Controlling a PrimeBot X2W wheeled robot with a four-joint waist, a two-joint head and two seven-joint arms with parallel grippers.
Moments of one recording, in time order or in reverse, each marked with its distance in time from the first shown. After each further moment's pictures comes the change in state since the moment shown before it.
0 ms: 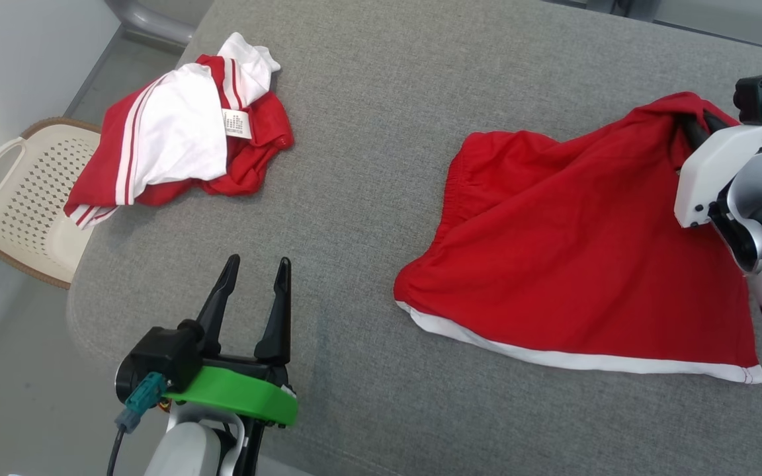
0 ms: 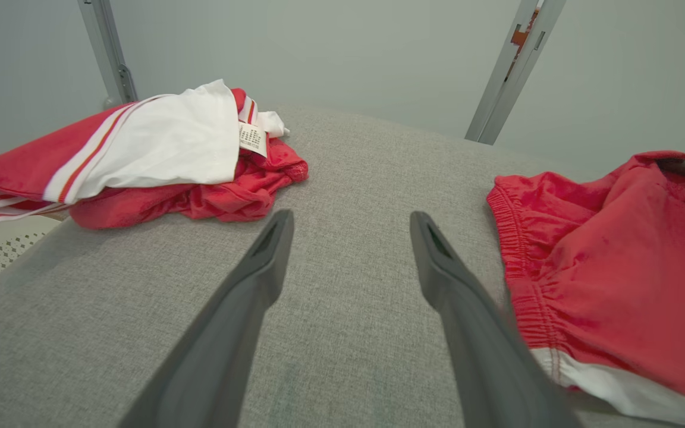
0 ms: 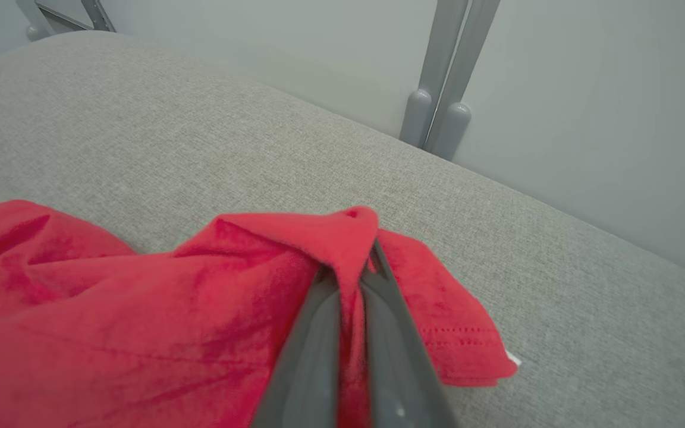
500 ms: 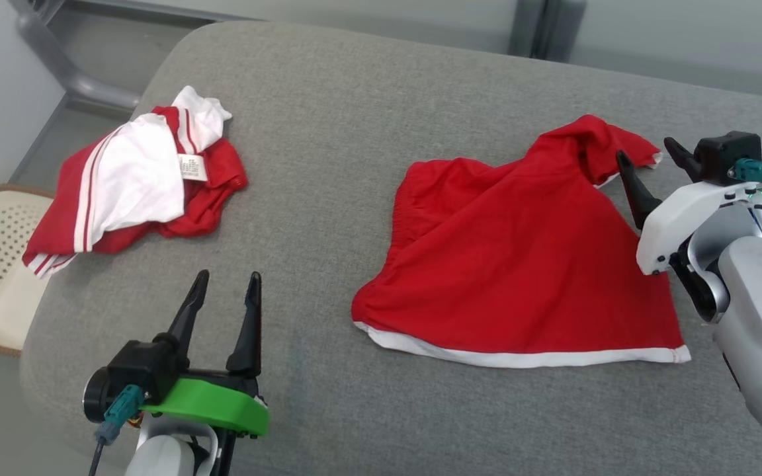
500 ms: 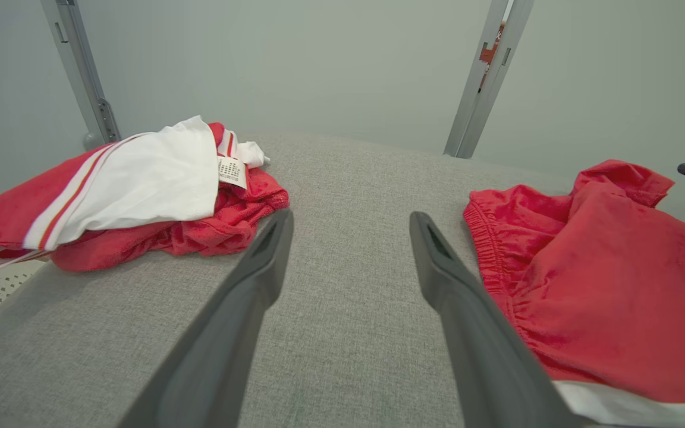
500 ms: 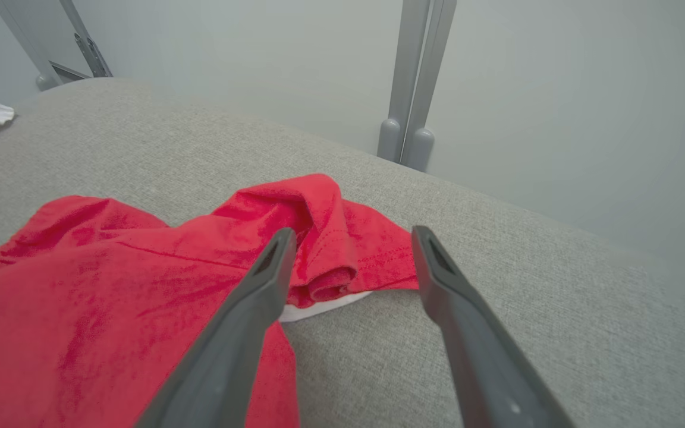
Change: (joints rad) left arm 0.026 0.016 0.068 0.024 0.064 -0.002 0.000; right arm 0.087 0.057 0.047 0.034 0.035 0.000 -0.176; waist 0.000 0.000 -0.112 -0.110
